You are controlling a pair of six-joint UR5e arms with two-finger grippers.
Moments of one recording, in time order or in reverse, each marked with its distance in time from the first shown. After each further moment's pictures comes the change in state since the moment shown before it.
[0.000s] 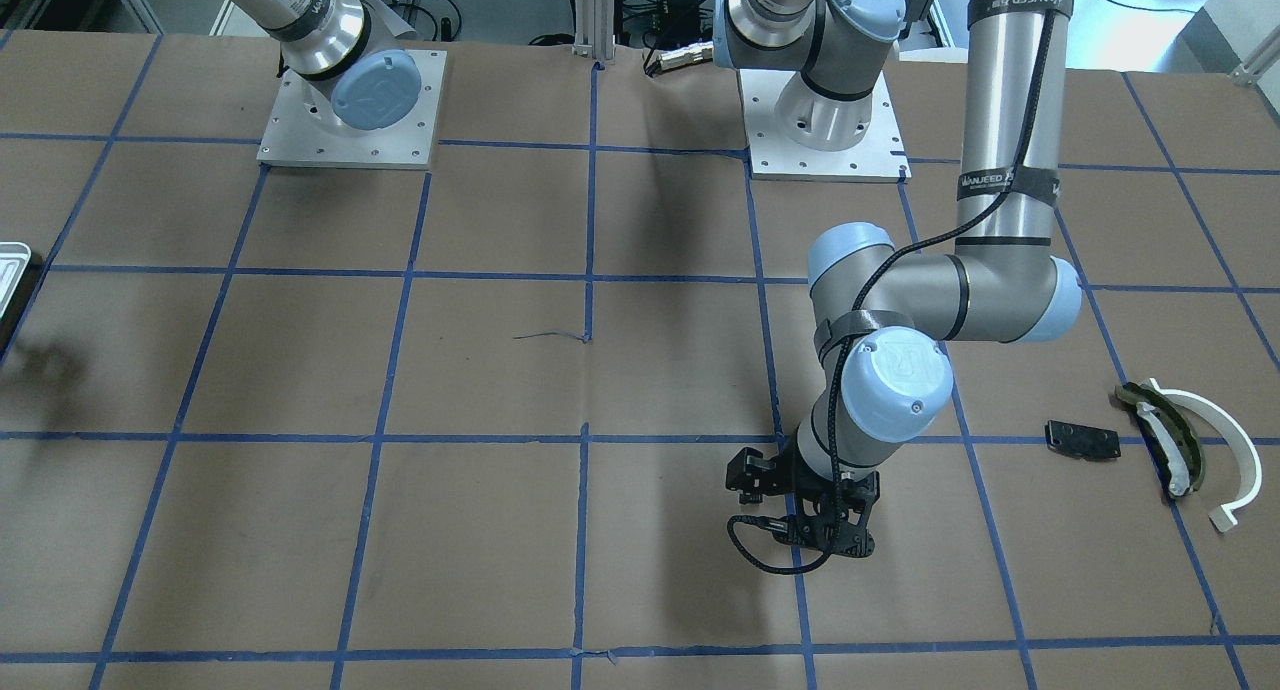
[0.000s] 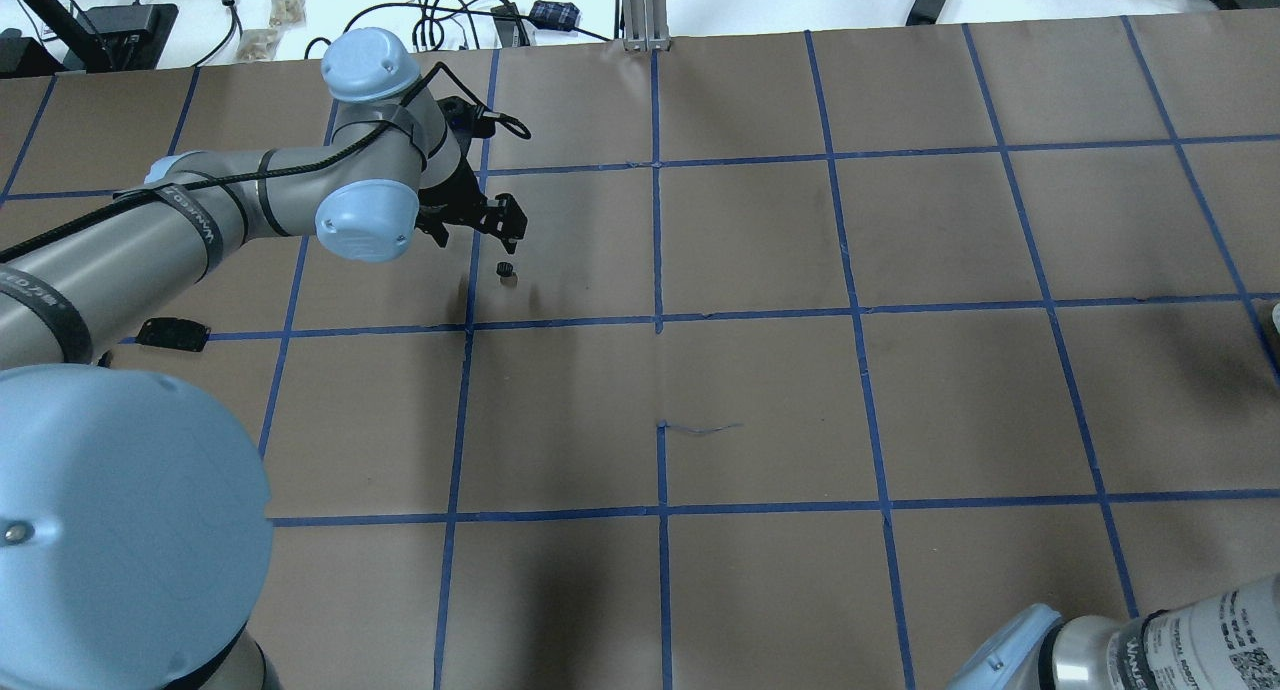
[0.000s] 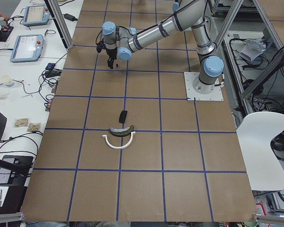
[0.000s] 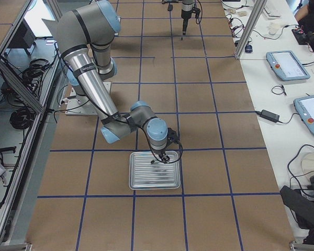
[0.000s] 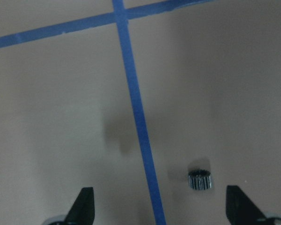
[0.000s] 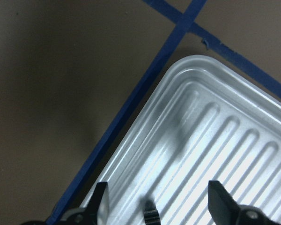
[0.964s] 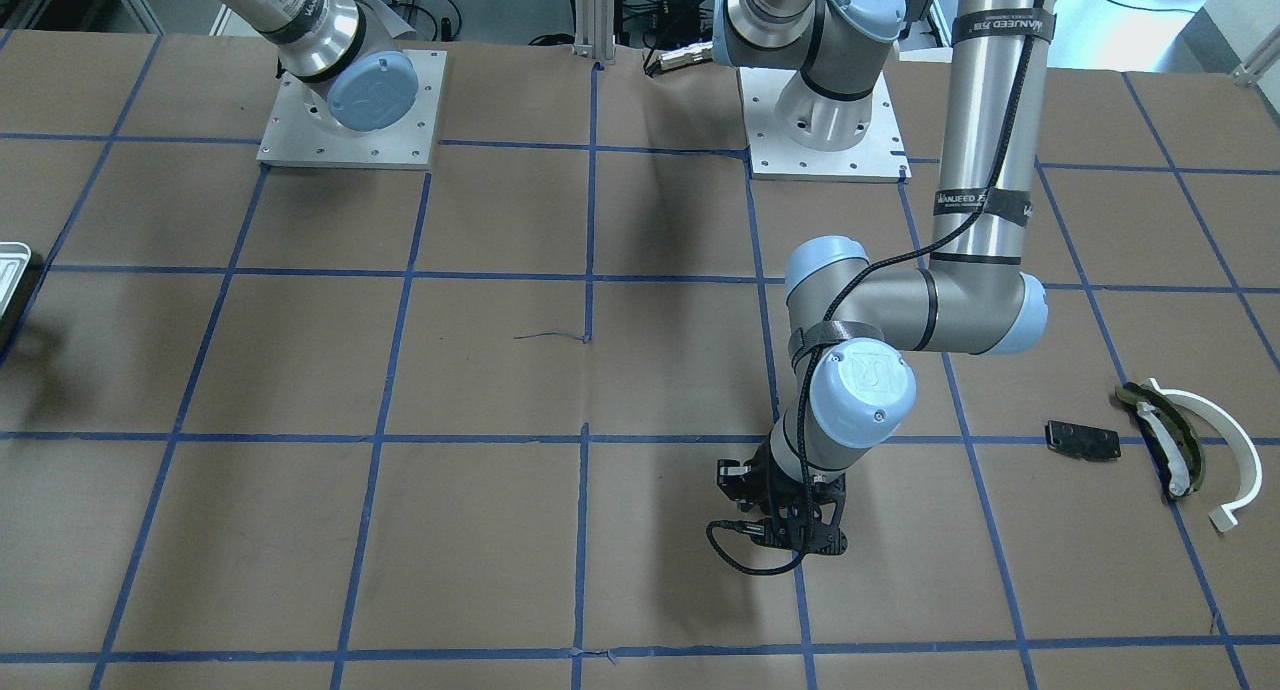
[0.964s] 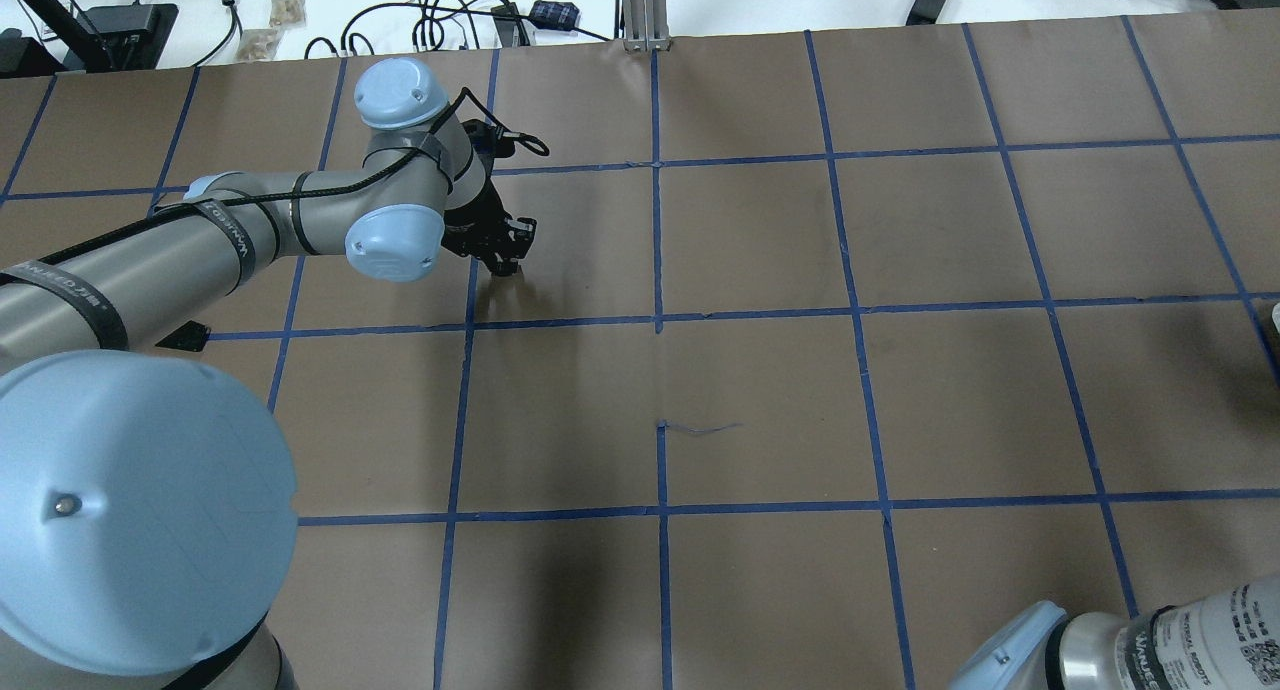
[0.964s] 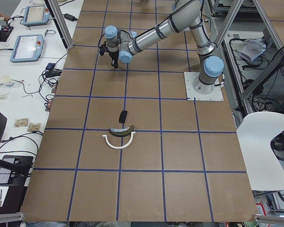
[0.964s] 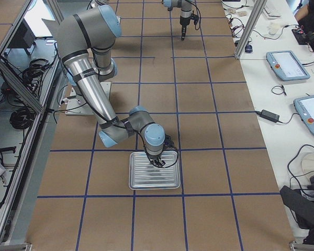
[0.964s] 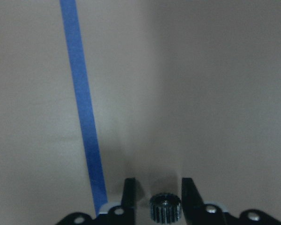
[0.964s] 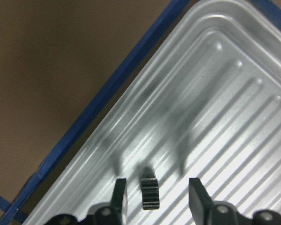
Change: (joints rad) left arm -0.026 -0.024 -0.016 0.030 -0.011 -0.072; right arm -0.021 0.021 0.008 -0.030 -0.071 -0.110
